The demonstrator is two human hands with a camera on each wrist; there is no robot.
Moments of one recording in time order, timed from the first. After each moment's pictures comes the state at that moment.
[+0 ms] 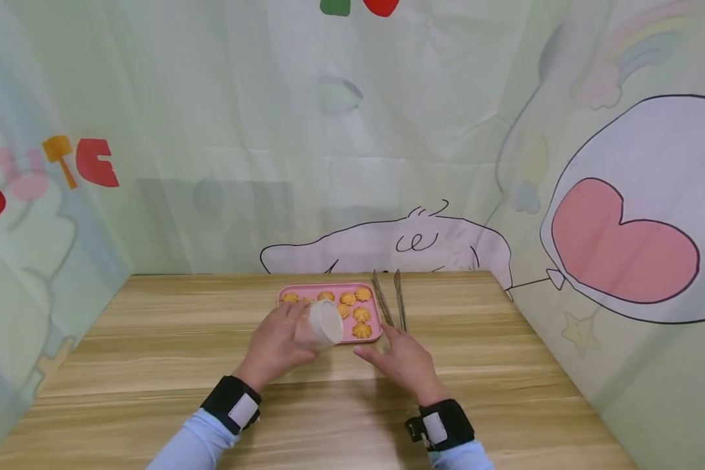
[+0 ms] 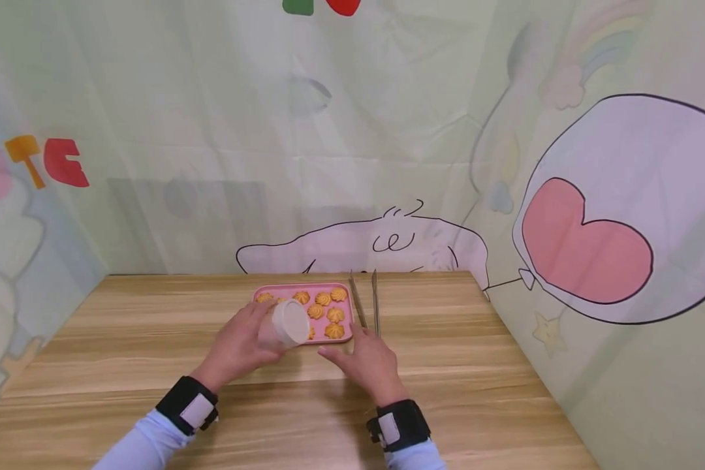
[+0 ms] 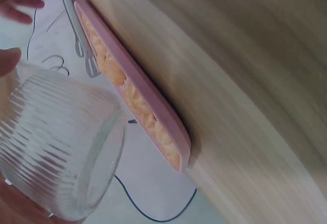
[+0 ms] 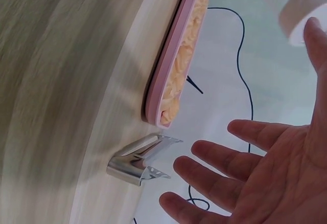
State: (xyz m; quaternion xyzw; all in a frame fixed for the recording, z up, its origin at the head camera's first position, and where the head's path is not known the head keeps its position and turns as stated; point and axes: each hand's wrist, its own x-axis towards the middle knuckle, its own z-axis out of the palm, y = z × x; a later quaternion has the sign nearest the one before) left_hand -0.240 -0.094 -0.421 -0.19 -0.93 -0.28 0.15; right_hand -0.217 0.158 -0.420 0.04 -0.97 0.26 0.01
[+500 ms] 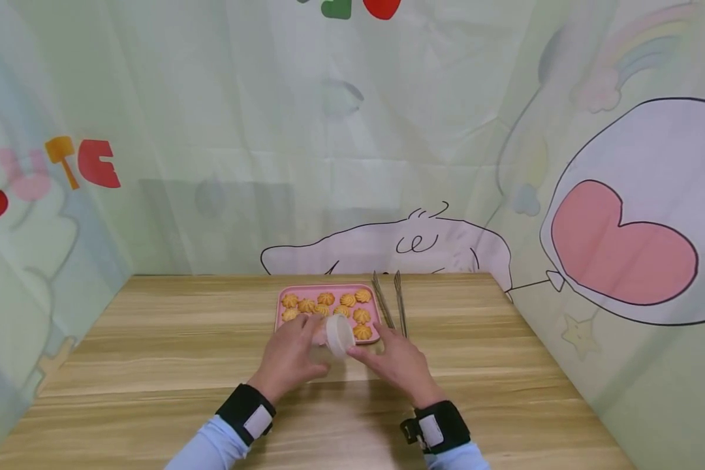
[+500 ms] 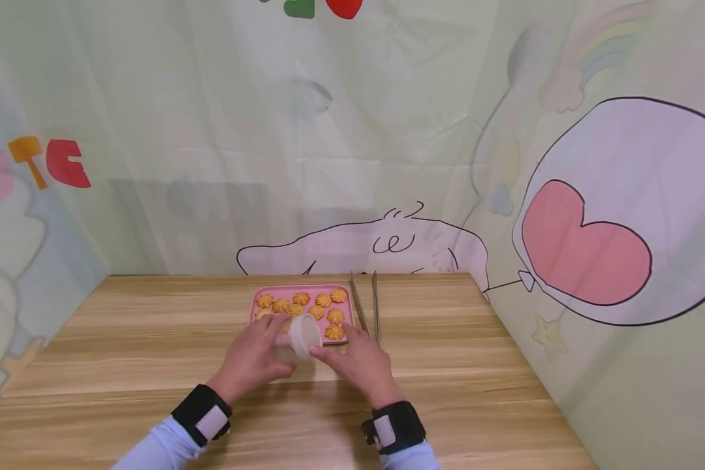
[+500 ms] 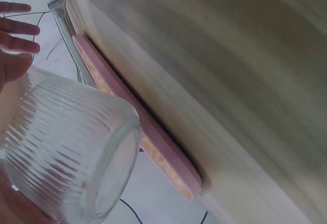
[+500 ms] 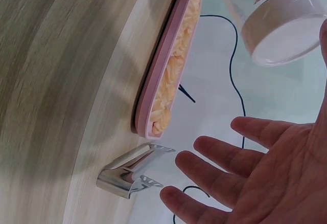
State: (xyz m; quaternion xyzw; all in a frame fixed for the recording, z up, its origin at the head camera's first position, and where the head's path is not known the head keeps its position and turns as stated) left_hand -0.232 -0.075 -0.435 -0.24 -0.93 -0.22 0.18; right_hand -0.215 0.149 -0.417 0.04 -0.96 0.27 0.01
